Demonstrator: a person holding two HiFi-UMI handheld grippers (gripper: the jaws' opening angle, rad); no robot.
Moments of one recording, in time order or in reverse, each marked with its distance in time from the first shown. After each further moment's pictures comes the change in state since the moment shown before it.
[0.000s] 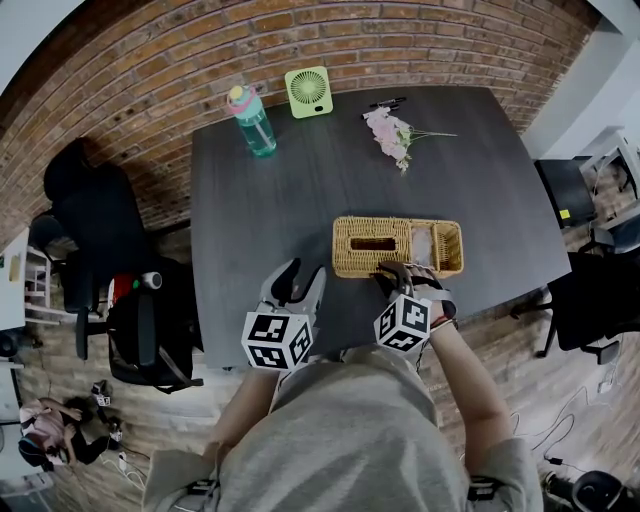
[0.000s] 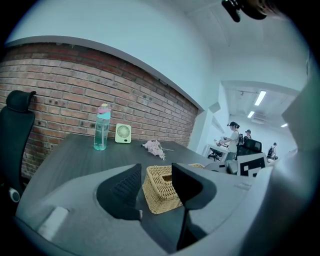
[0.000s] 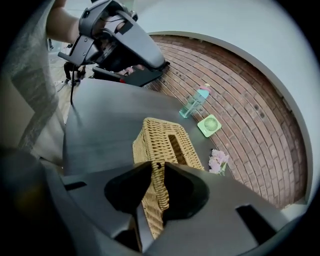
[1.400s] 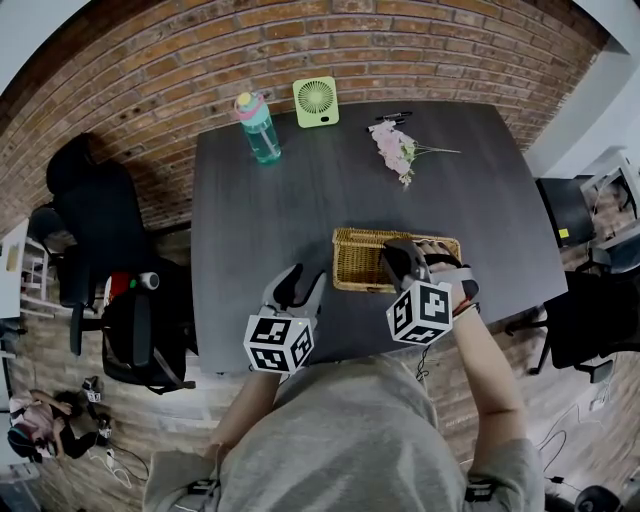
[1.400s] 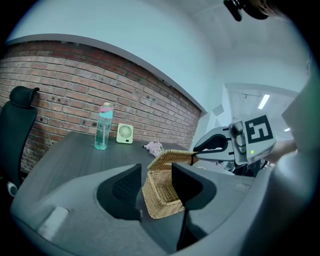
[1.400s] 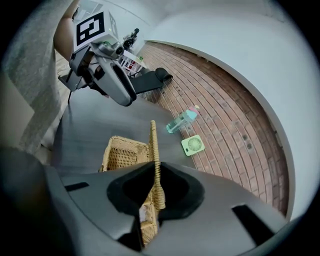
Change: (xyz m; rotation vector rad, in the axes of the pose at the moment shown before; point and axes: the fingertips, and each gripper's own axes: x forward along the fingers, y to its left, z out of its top) left arm 0.012 0.004 0.002 -0.038 -0.017 0.020; right arm -0.041 -0.095 0.048 -0.205 -0.080 -0.092
